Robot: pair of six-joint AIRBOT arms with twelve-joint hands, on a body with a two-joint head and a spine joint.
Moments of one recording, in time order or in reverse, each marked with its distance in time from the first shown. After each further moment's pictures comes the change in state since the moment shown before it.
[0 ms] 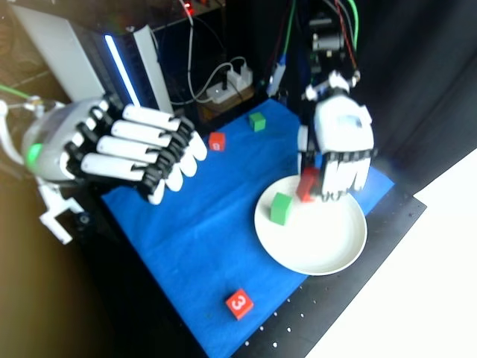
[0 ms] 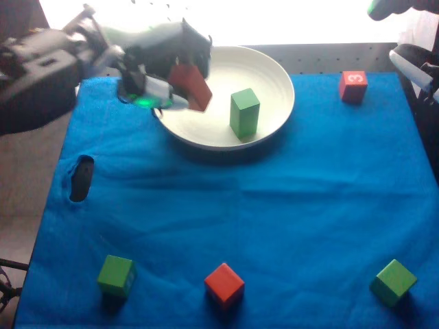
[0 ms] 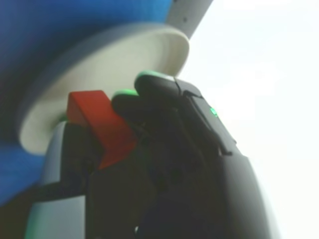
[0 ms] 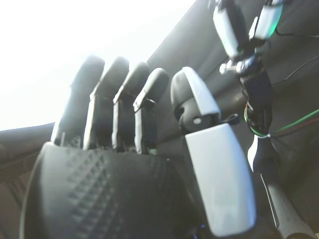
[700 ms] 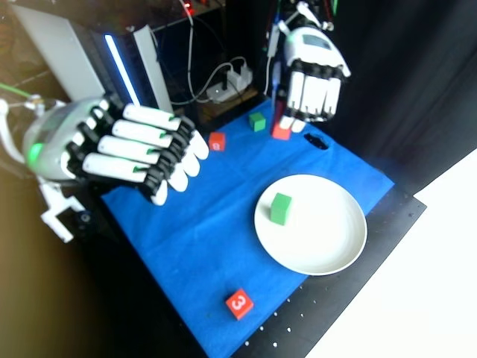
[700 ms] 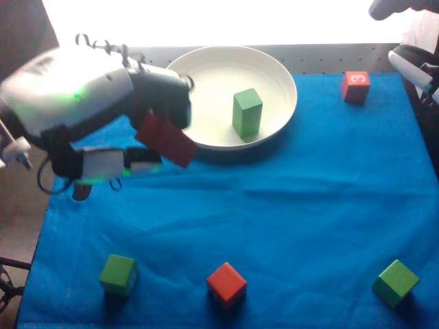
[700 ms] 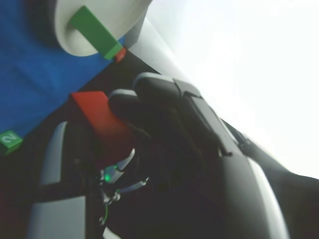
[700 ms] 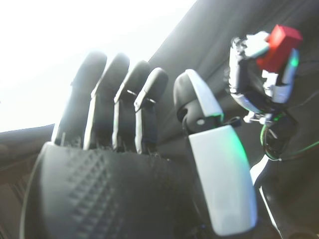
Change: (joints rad) left arm 0.261 0.311 -0.406 0.066 -0.384 -0.006; right arm -0.001 0.000 -0.007 0.020 0.000 0.000
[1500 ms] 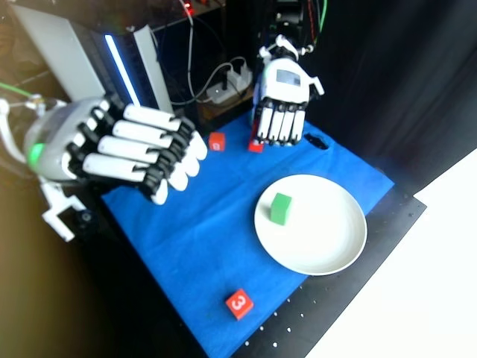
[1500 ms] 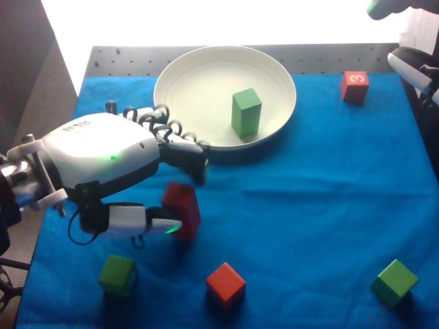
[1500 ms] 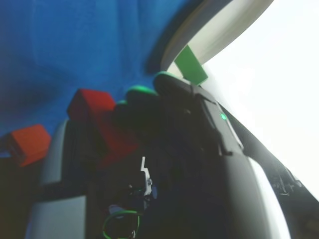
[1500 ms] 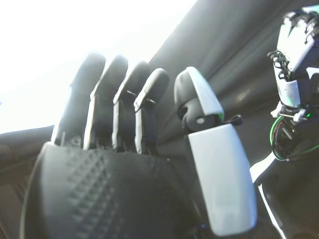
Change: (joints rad) left arm 0.058 -0.071 0.014 0.018 0.143 -0.008; right arm 0.000 0.000 -0.003 0.004 0.000 0.000
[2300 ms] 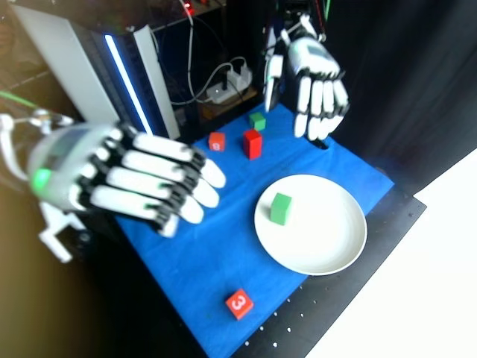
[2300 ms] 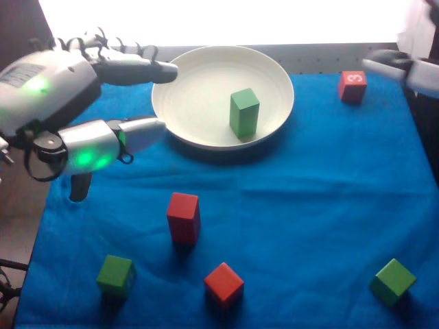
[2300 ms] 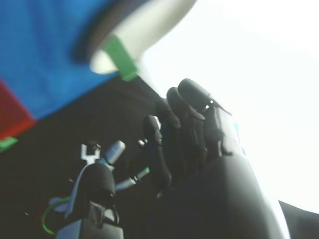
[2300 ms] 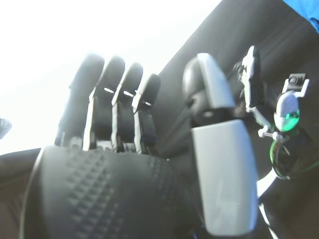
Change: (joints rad) left arm 0.063 0.050 0.013 -0.270 -0.341 0.044; right arm 0.169 -0.079 0.134 -0.031 0.263 0.000
